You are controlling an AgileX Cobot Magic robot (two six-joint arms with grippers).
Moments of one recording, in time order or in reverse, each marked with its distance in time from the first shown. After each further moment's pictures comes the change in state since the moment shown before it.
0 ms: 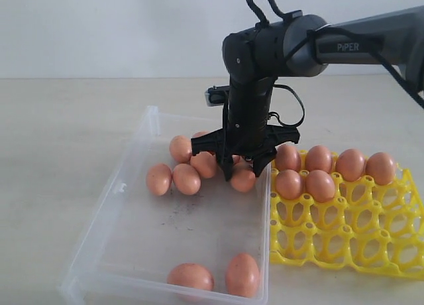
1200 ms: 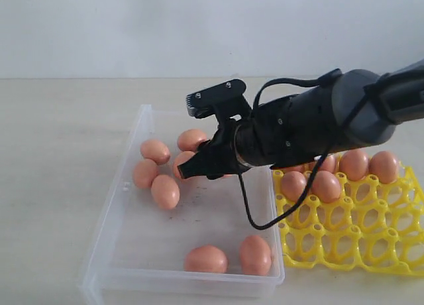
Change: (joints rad) left arm 0.000 0.000 0.000 0.000 0.000 0.000; right arm 0.136 -0.299 0.622 -1.370 -0.892 1.113
